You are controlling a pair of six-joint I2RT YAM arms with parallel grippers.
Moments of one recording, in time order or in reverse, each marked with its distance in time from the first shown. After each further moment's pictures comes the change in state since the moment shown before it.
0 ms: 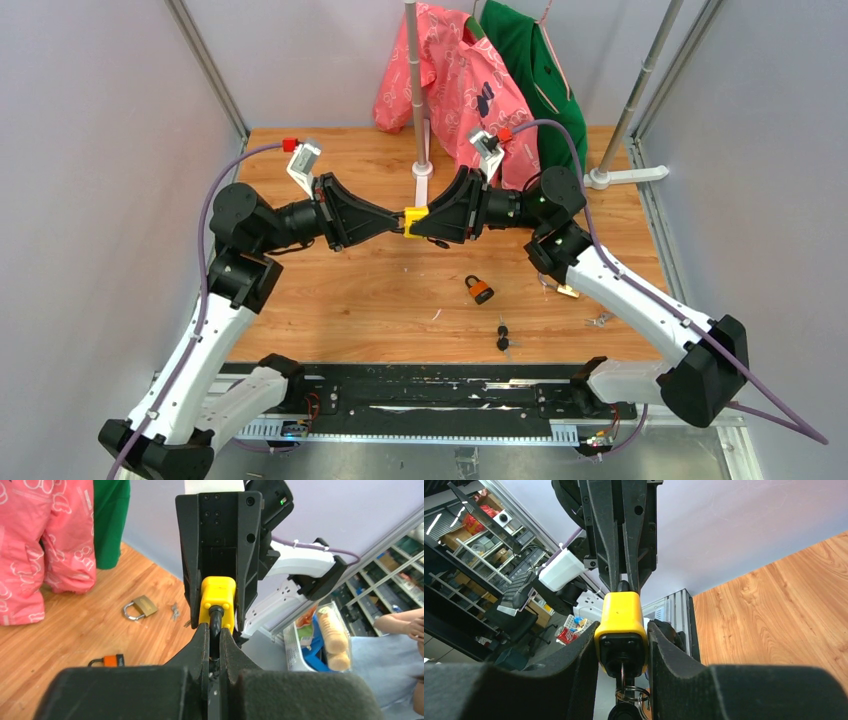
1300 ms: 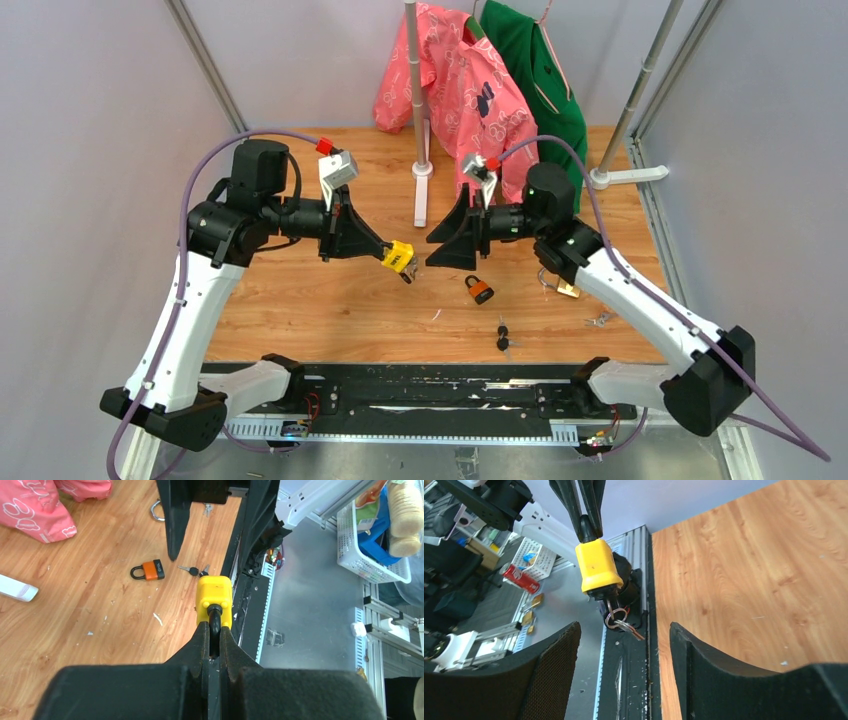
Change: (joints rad) left arm 0.012 0.252 0.532 -1.168 0.112 0.940; right arm -0.061 -0.059 -0.013 -0.460 -0.121 -0.498
